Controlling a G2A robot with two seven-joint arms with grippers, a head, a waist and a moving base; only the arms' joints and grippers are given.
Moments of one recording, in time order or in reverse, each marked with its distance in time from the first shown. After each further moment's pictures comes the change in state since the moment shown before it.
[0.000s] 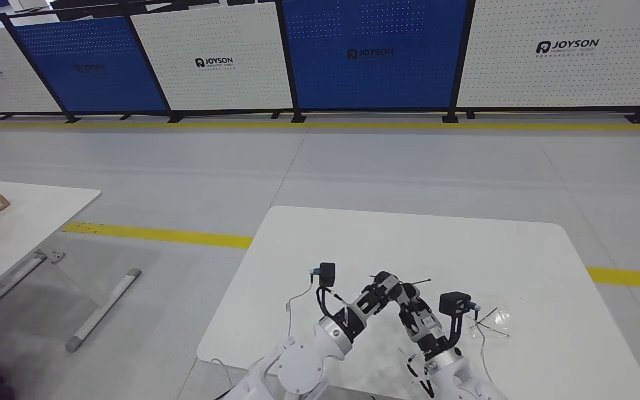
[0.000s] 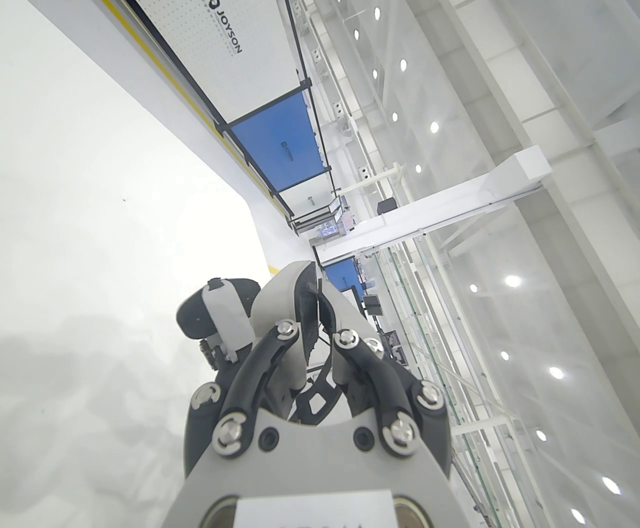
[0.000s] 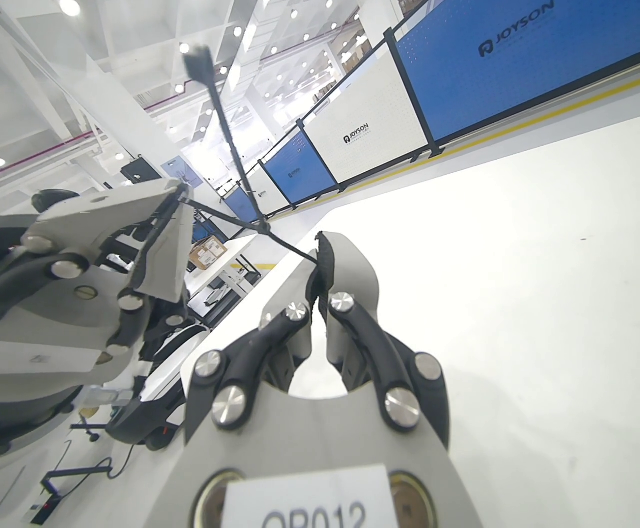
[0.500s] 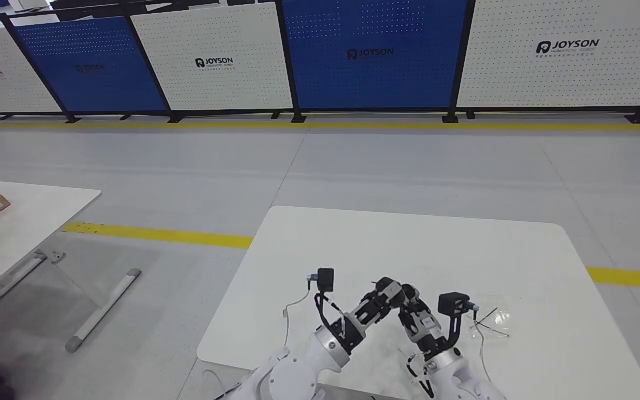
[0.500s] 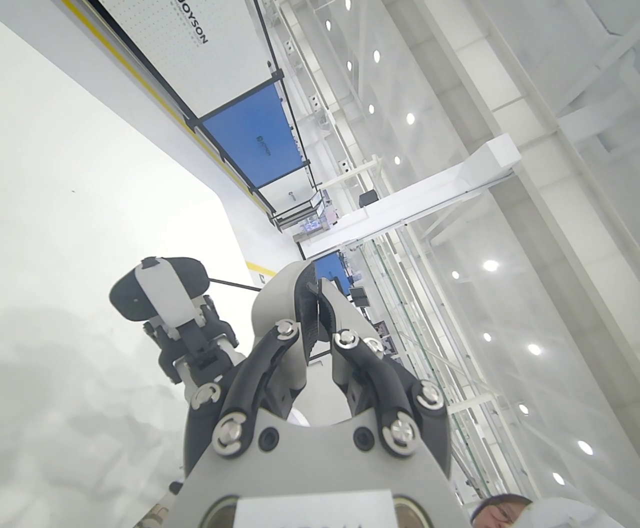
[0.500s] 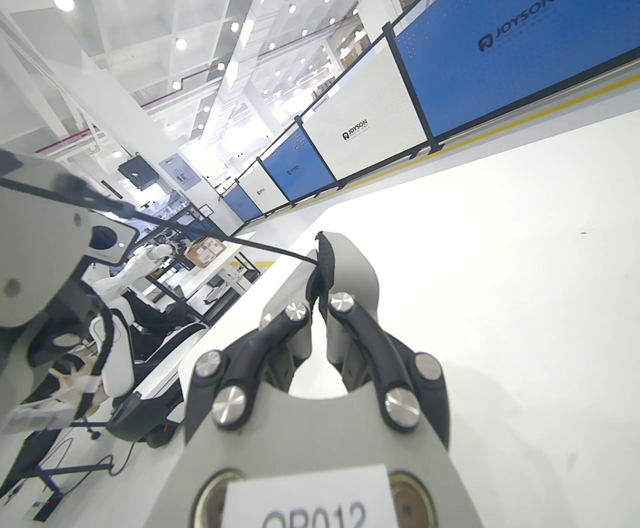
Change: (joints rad) left arm 0.078 0.013 -0.017 -0.097 0.035 -0.058 -0.026; right arm 0.005 0.000 -0.005 0.015 0.002 -0.001 0.001
